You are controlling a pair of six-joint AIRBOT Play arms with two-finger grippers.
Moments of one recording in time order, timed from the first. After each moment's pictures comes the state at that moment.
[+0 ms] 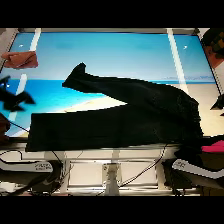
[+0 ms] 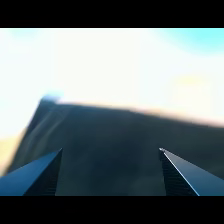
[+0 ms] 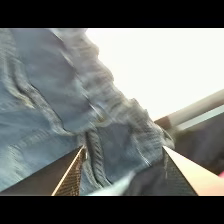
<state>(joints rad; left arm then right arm) 0.52 -1.54 1.38 1.24 -1.47 -1.37 -0.75 -1.34 1.39 -1.48 1.58 1.40</state>
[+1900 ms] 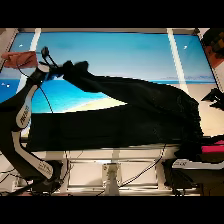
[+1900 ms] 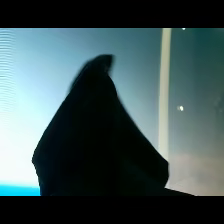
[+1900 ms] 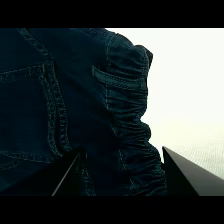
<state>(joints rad) 0.03 -1.83 1.54 0.70 -0.48 -1.19 -0.75 -1.50 1.41 -1.28 1.42 1.32</state>
